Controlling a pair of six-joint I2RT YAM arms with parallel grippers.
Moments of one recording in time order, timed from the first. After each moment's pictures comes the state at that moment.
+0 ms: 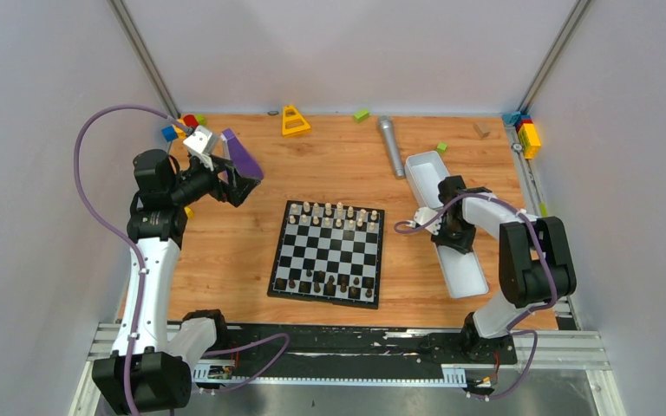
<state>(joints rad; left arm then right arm) 0.13 0.97 0.97 -0.30 0.80 0.11 0.15 1.62 0.91 -0.78 0.12 -1.04</state>
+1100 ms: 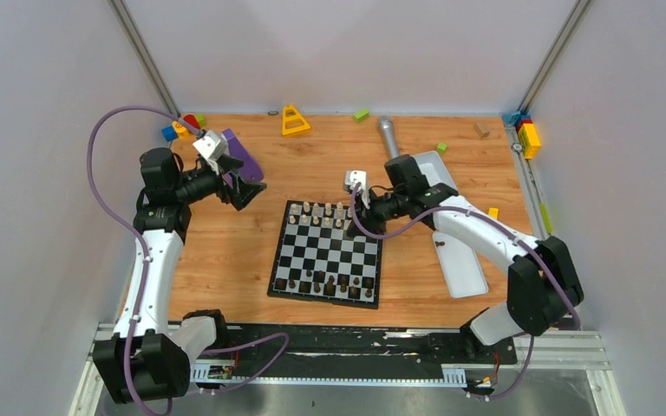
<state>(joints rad) 0.13 1.03 0.93 -0.22 0.96 0.20 0.54 1.46 1.09 -0.46 -0.81 -0.51</state>
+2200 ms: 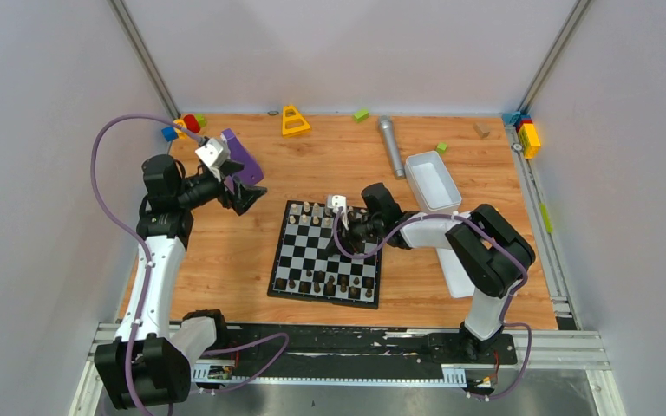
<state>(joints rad) 0.13 1.00 0.87 -0.16 0.96 0.23 0.68 1.80 0.87 0.28 -0.86 -0.30</state>
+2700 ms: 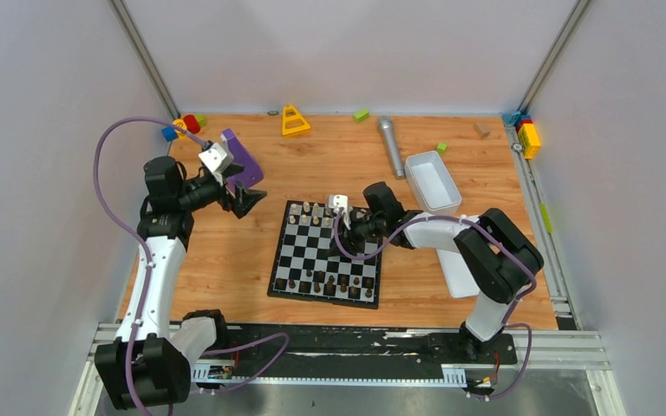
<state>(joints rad) 0.13 1.00 0.86 -0.18 0.96 0.31 0.68 1.76 0.87 0.22 -0.83 -0.33</state>
